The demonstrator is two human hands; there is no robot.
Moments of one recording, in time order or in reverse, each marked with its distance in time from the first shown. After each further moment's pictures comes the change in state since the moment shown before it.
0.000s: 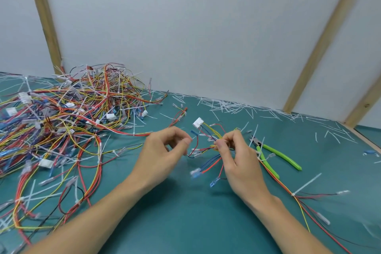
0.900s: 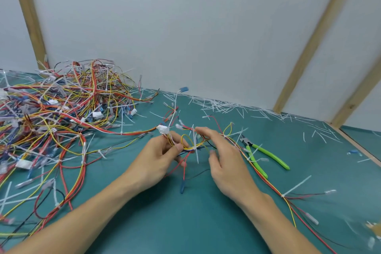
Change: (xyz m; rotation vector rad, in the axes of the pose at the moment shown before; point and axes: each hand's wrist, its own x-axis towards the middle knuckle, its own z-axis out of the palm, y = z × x) left_hand 0.005 -0.019 0.014 -0.193 -0.237 -0.124; right_hand 0.004 -0.012 -0.009 -0.095 -0.225 -0.084
